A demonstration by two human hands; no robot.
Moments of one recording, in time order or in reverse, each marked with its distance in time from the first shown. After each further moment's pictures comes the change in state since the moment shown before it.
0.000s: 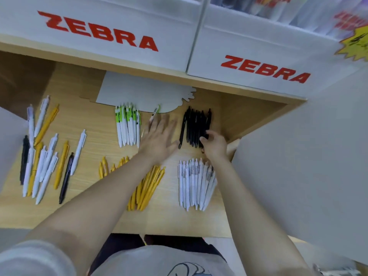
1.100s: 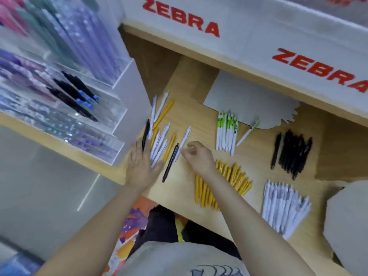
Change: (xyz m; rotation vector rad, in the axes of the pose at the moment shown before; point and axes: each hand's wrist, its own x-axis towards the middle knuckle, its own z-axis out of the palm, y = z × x) left_hand -0.229 -0.231 -0.010 -0.212 0.202 -0.639; right_hand -0.152 -0.112 0.238 -0.300 -0.586 -0.352
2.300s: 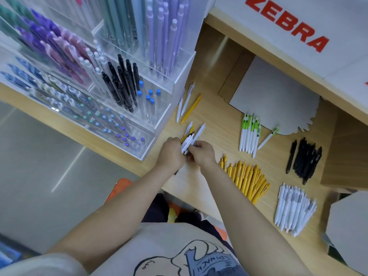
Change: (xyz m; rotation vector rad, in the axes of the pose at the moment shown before) left_hand 0.041 0.006 -0.027 -0.253 -0.253 -0.079; right_hand 0.036 -0.040 0.095 0.323 0.118 0.380
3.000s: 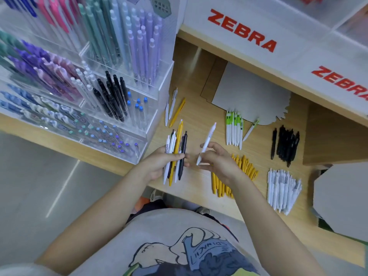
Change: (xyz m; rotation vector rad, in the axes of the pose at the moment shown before) left_hand -0.038 0.002 -0.053 -1.131 -0.577 -0.137; right_hand -0.080 -0.003 -0.084 0.338 -0.258 -0.075
